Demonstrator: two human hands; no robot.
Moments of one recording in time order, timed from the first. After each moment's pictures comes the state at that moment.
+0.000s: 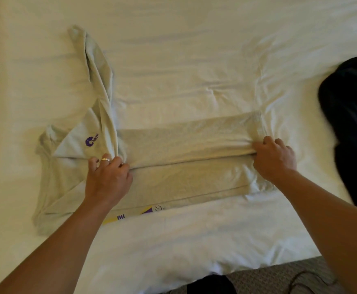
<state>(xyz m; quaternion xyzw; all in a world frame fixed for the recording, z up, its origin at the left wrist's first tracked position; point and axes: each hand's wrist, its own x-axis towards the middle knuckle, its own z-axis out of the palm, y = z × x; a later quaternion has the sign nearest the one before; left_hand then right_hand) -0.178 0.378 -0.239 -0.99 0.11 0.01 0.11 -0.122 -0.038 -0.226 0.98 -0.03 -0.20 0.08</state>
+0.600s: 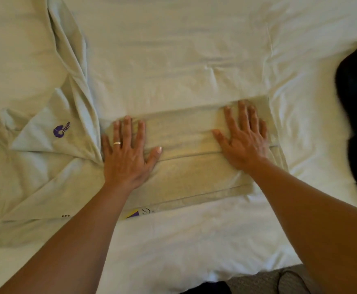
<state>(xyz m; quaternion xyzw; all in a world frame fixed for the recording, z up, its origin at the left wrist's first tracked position) -0.141 0.308 -0.302 -0.98 0.00 0.17 -0.05 -0.099 0.002 -0.293 0.98 -0.01 -0.20 -0.04</state>
